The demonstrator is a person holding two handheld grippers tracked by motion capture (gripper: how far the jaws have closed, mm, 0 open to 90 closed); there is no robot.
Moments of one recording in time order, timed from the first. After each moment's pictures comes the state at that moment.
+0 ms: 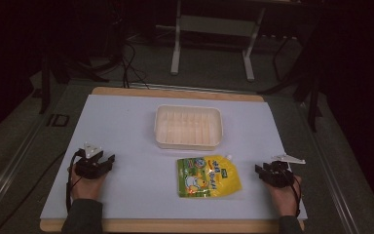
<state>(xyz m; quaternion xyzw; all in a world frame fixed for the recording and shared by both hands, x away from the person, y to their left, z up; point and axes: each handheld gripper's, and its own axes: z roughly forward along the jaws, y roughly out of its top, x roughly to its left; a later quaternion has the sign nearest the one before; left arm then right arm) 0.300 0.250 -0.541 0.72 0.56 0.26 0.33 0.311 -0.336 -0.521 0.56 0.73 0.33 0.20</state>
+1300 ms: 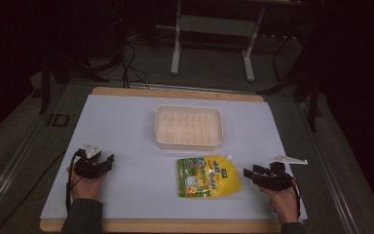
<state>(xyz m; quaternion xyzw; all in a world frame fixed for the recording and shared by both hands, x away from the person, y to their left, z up) 0.300 0.249 -0.542 0.71 0.56 0.28 0.32 0.293 -0.318 -0.496 0.51 0.75 0.42 0.09</state>
